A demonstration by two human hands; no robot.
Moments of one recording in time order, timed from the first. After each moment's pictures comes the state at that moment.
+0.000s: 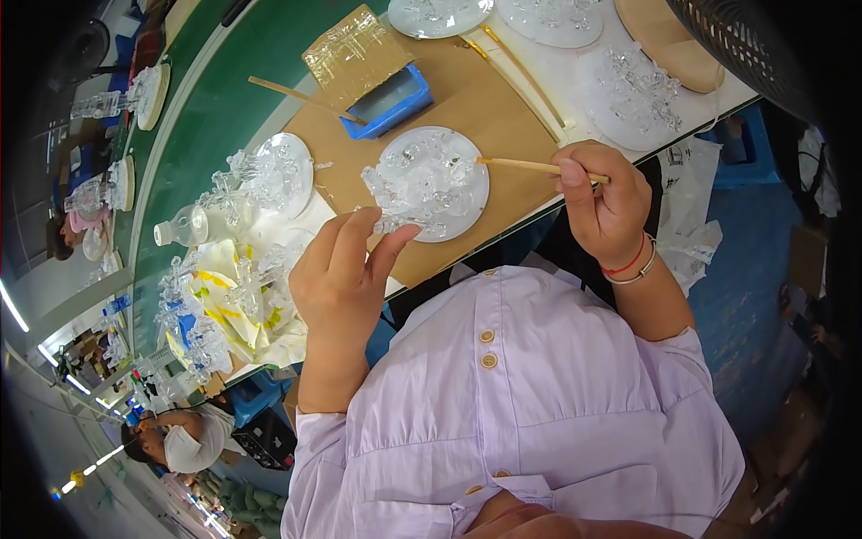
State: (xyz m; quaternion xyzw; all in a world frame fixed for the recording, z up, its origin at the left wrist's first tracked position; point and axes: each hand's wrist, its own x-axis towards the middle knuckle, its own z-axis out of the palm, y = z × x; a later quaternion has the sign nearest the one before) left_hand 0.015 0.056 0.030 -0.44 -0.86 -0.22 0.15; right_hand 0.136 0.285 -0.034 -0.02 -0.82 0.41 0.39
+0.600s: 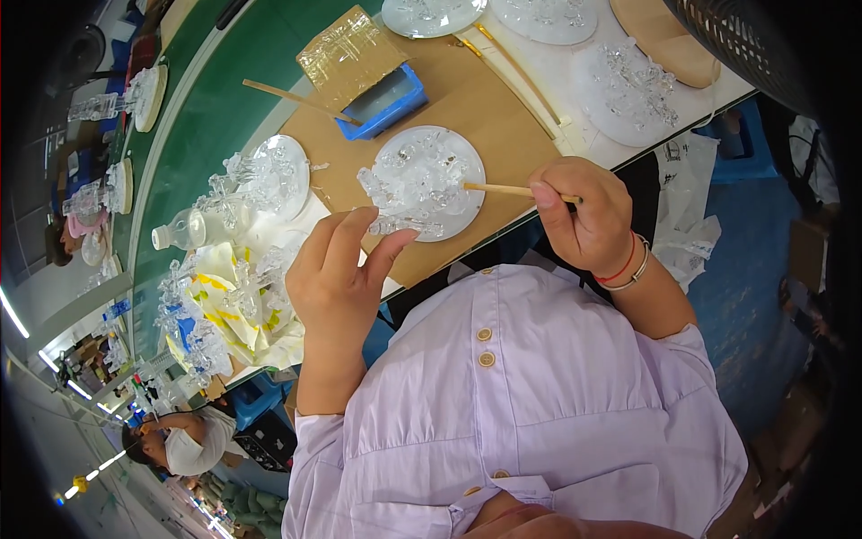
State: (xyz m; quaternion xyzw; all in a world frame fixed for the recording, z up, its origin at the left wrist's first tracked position) left_hand 0.014 0.055 0.029 -0.43 -0.86 -0.25 0.12; right_hand 0.135 0.276 -0.028 0.05 -0.84 0.41 0.36
